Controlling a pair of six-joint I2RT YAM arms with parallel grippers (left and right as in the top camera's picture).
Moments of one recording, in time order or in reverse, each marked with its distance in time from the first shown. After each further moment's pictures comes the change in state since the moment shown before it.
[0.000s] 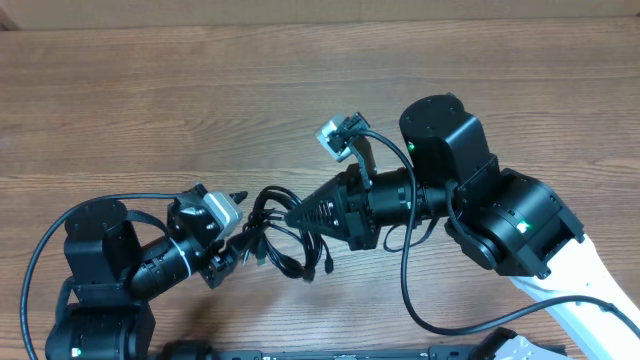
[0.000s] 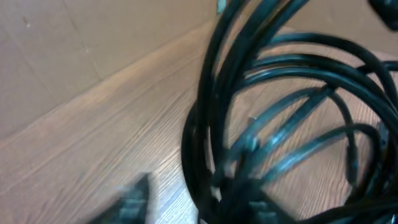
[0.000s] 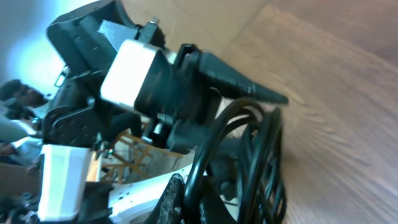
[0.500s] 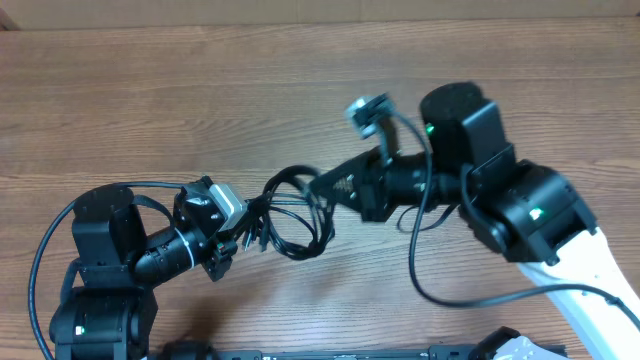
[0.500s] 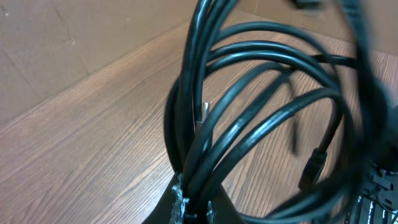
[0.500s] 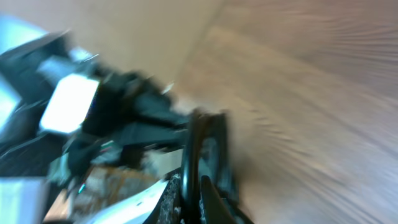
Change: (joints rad) left arm -0.002 0.055 0.000 0.001 0.018 0.019; right arm -0.124 0.000 0.000 -0.072 0.148 0.004
